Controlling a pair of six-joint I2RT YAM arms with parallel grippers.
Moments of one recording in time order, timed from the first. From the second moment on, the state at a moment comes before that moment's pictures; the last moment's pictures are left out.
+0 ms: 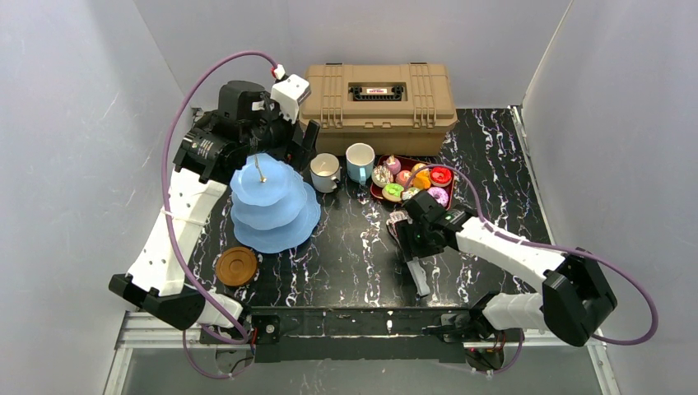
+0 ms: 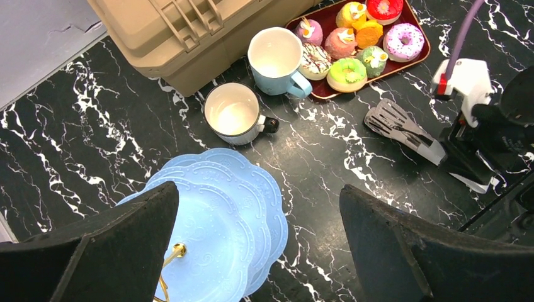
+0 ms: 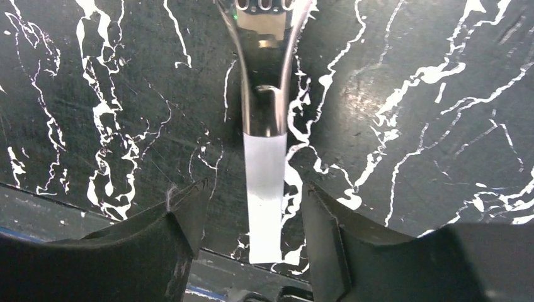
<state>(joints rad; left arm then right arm) -0.46 1.39 1.83 -1.01 0.16 0.15 0.72 1.24 0.77 -0.71 0.00 0.40</state>
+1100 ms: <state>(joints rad) -0.62 0.96 1.28 -0.96 0.55 0.88 0.77 1.15 0.98 -0.51 -0.32 0.45</state>
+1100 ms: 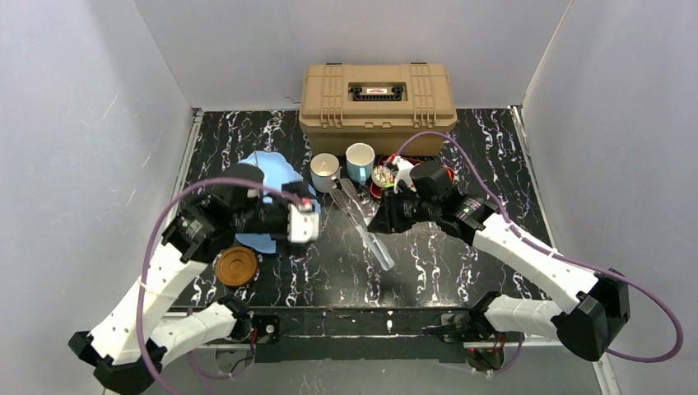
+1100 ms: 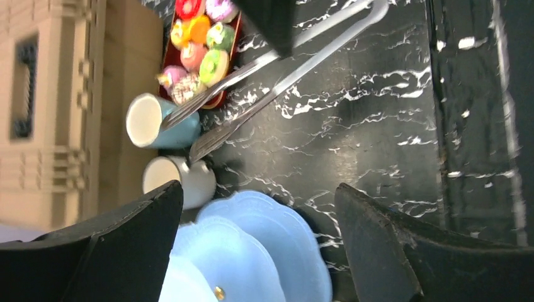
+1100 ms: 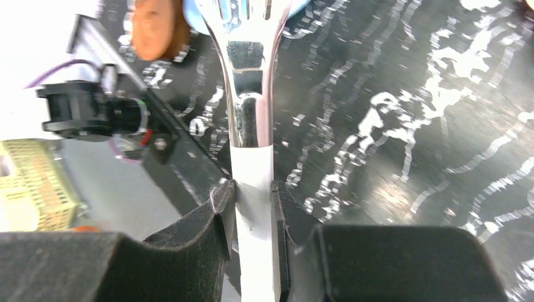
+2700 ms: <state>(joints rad) -0.84 0.94 1.01 -0.74 0.31 1.59 0.94 1.27 1.27 -0.48 -0.34 0.49</state>
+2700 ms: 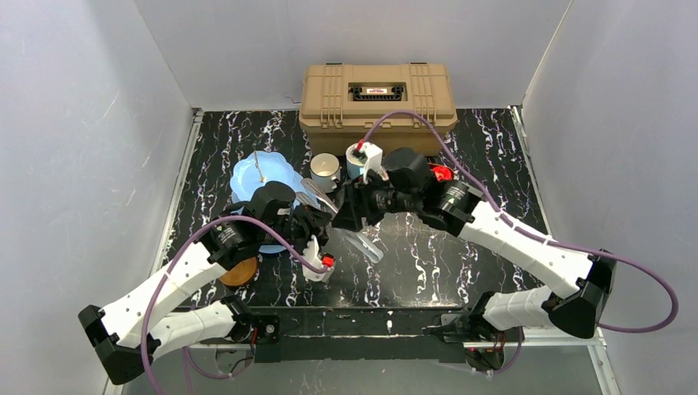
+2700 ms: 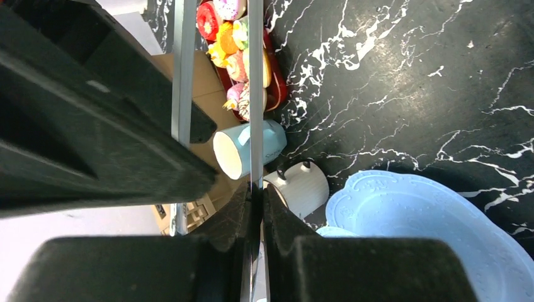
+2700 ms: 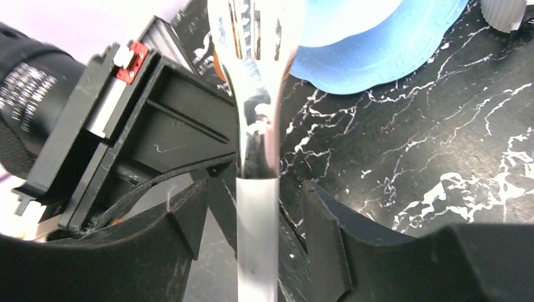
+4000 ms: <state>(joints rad) -0.92 1.08 1.26 -1.11 0.30 1.35 1.29 1.28 1.39 -0.70 0.23 0.29</state>
